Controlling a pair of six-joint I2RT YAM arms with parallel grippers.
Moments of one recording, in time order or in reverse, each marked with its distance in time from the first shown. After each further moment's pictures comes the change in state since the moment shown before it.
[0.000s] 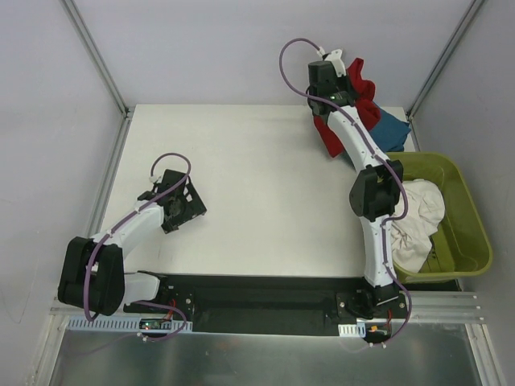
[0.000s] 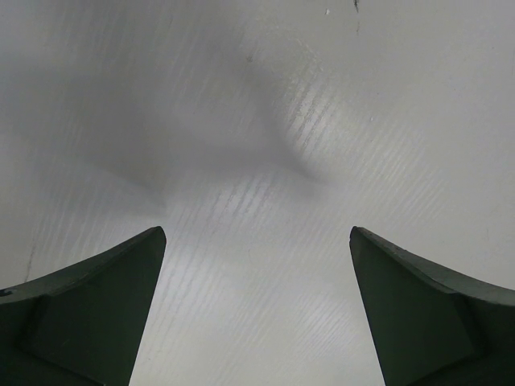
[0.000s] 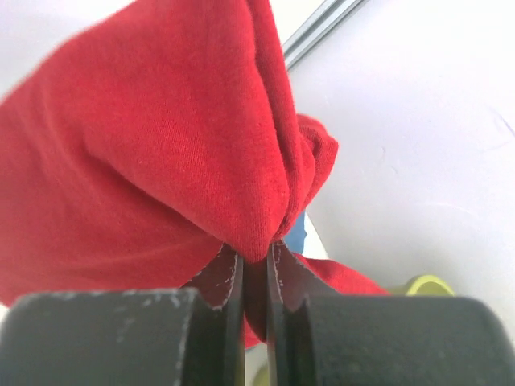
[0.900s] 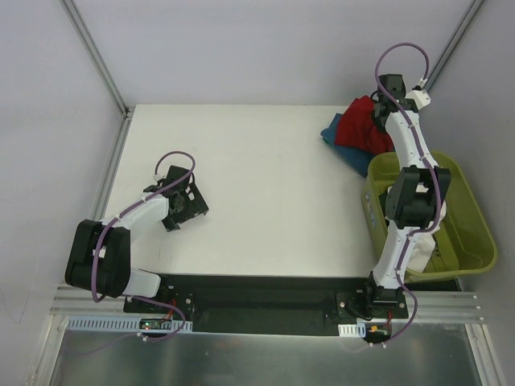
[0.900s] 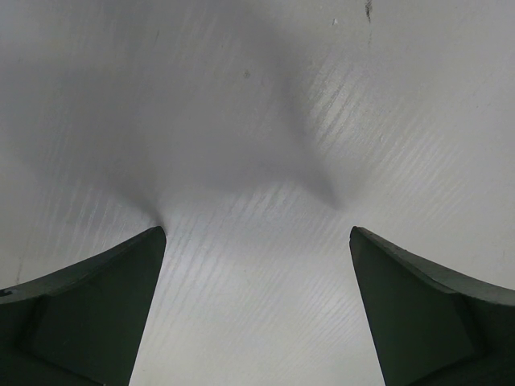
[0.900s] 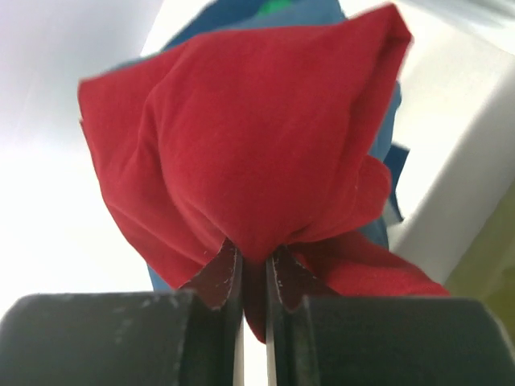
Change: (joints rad) left arm 0.000 0.121 0.050 0.004 0.002 0.000; right arm -0.363 -0.217 -0.310 -0.220 -0.534 1.110
